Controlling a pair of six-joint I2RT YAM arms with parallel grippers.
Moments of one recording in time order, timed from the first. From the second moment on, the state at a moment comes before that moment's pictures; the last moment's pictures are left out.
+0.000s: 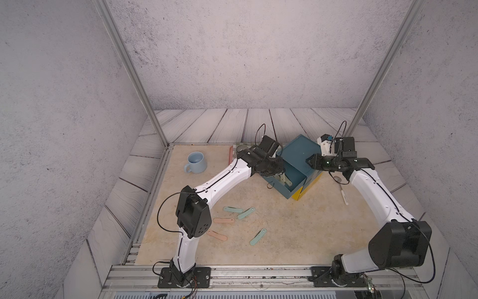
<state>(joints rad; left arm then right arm) -0.80 2.00 1.96 -0.74 0.23 -0.76 0.07 1.46 1.33 -0.65 -0.37 0.18</state>
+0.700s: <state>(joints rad) -0.80 2.03 2.00 -0.76 0.24 -0.75 0.07 1.46 1.33 -0.65 -0.37 0.18</state>
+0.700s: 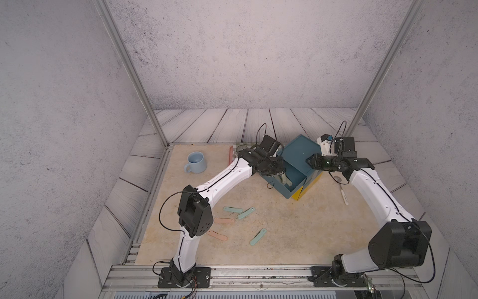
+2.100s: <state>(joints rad) -0.79 1.51 1.31 -0.62 0.17 -0.68 0.07 1.46 1.32 -0.66 -0.36 0.19</state>
